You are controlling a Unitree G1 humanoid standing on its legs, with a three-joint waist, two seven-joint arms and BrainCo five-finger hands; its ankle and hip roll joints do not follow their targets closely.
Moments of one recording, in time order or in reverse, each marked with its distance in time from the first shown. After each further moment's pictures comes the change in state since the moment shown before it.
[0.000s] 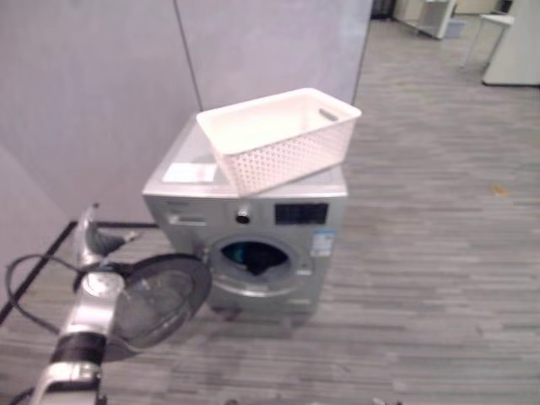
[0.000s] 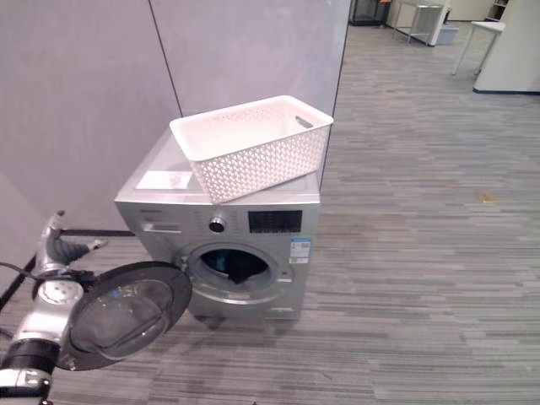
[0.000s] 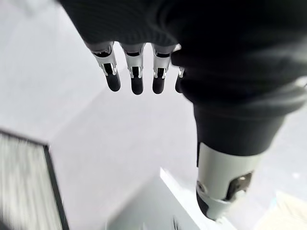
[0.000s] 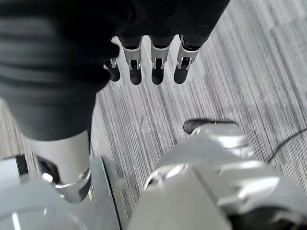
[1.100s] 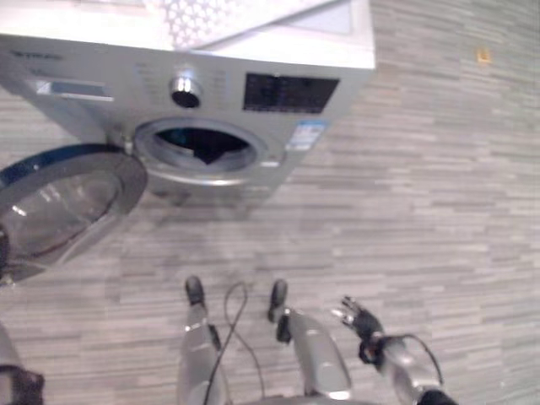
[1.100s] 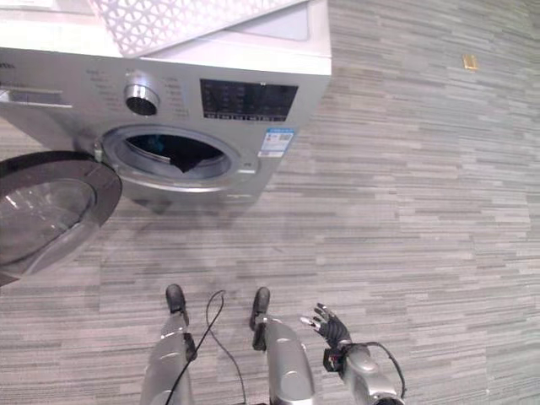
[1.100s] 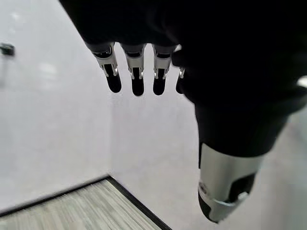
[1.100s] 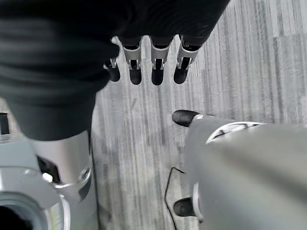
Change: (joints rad) left arm -1.234 0.507 -0.825 0.899 0.008 0.066 -0.136; right arm -0.163 -0.091 0.275 -0.423 0.208 -0.041 0.071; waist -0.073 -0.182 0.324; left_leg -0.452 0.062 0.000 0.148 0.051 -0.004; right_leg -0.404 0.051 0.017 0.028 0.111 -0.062
